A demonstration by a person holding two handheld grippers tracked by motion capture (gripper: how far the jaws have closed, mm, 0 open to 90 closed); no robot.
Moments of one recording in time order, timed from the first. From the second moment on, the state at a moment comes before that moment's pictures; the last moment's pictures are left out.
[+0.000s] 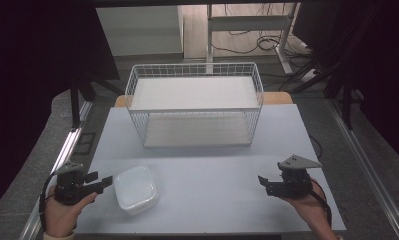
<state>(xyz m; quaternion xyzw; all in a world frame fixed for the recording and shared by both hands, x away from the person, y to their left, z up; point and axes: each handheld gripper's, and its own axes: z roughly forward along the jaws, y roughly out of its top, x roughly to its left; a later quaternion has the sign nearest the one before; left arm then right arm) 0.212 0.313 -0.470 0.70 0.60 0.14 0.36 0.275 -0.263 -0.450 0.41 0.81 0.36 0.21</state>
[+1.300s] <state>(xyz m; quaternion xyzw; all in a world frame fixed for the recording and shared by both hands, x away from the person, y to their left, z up) 0.228 0.283 -0.512 0.75 0.58 0.04 0.31 0.280 -0.263 -0.457 0.42 0.81 0.36 0.20</state>
